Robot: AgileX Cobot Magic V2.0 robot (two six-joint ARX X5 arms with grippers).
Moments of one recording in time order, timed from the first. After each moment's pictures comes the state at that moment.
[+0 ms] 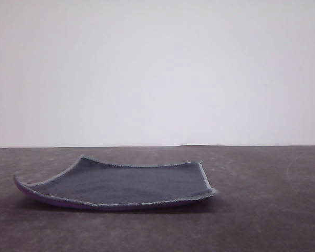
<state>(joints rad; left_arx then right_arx) 0.02 0.00 0.03 -0.18 0.11 -0.12 -0.07 0.00 0.02 -0.17 -0.06 0.03</state>
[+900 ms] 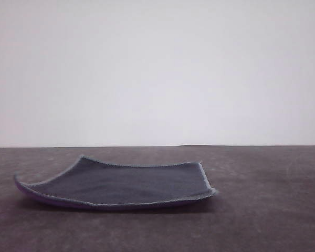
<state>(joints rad) 0.01 0.84 0.77 -0.32 0.22 -0.20 -0.07 0.83 0.76 -0.34 -0.38 0.21</state>
